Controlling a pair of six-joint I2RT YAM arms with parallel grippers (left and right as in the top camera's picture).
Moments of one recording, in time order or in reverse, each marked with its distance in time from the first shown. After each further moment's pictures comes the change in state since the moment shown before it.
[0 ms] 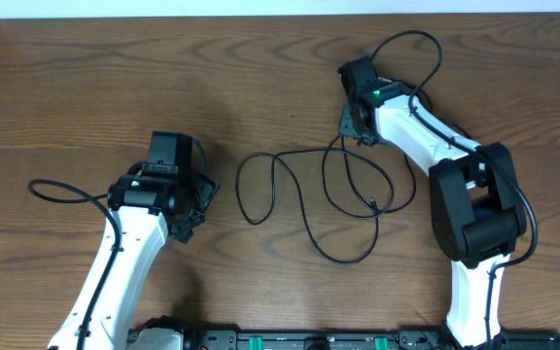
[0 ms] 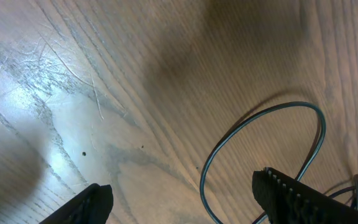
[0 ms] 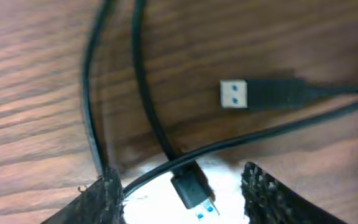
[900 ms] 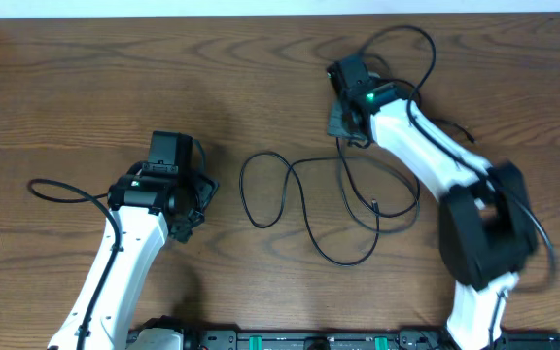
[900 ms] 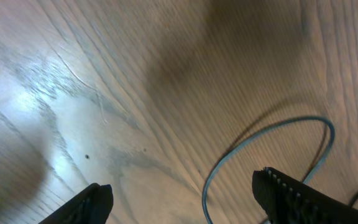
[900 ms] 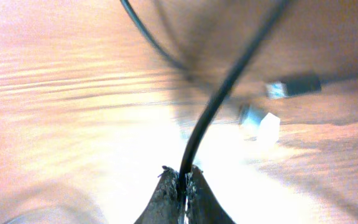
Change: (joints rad) left arm 0.000 0.000 0.000 0.000 -0.024 0.000; right arm 0.102 -0.180 -0.011 -0.006 -0.043 -0.048
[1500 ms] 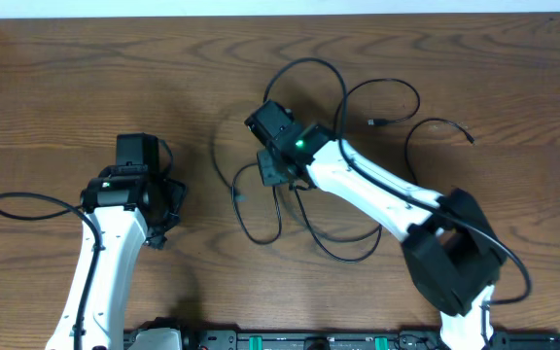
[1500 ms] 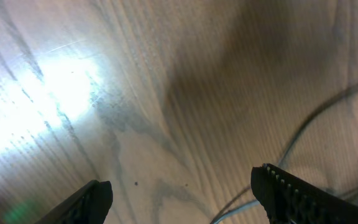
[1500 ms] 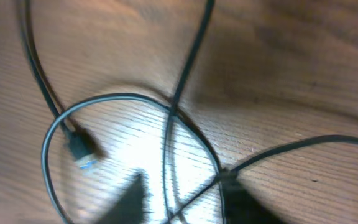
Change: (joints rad) left arm 0.176 0.000 0.000 -0.060 -0.063 0.031; right arm 0.297 0.068 0.009 -0.048 -0.095 -0.060
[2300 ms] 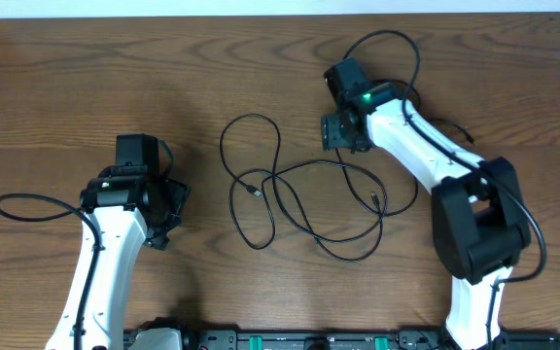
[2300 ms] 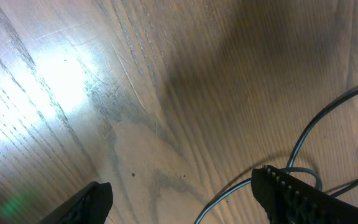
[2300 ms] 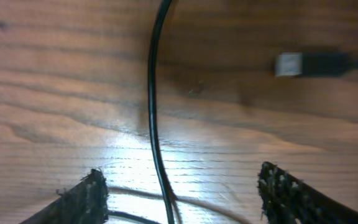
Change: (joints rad) left arm 0.001 0.000 0.000 -0.005 0.042 0.000; right arm -0.321 0.039 0.001 -0.037 0.044 -0.133
